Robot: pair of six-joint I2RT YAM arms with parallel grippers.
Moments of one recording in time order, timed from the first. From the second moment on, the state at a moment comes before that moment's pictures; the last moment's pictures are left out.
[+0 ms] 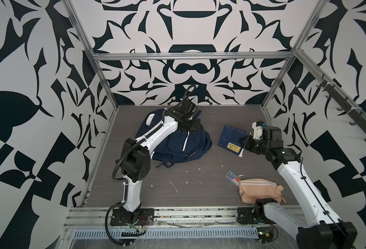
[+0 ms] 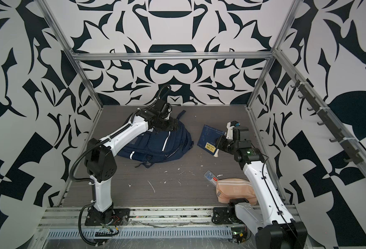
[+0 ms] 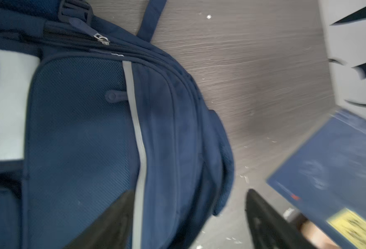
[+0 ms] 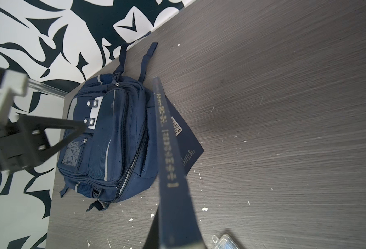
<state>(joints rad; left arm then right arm) -0.65 2.03 1.87 -0.81 0.06 -0.44 0.07 0.98 0.90 -0.62 -0.31 0.52</state>
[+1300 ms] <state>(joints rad) -0.66 2.09 1.90 -0.92 0.07 -0.38 0.05 0.92 0.87 -0.61 -0.34 0.52</state>
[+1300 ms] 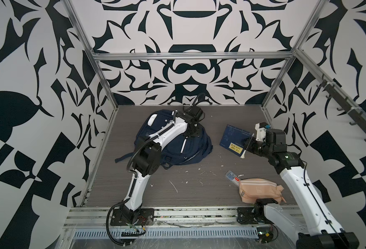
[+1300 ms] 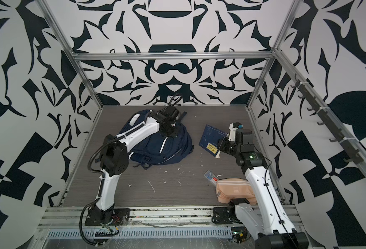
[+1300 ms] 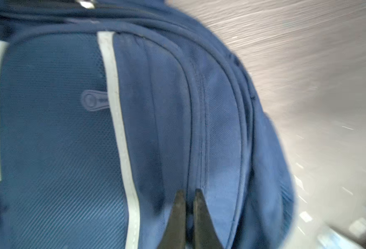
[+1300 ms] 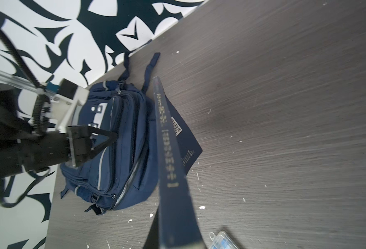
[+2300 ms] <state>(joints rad) -0.41 1.65 1.57 -0.59 0.88 -0.53 0.18 1.00 0.80 -0.34 -0.65 0.73</state>
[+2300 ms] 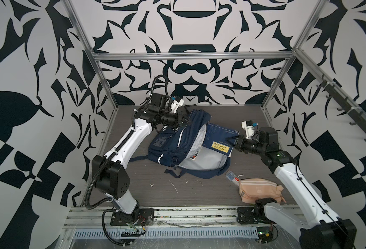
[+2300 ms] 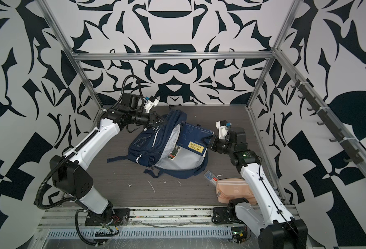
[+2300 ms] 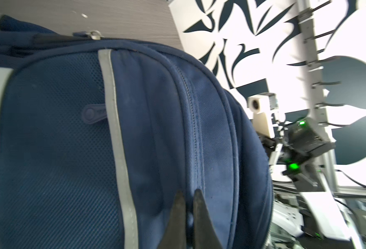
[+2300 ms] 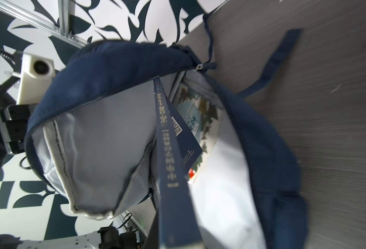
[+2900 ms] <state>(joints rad) -0.45 1.65 1.54 -0.43 0.89 -0.69 0.45 1.47 0.84 0.05 -0.48 0.83</state>
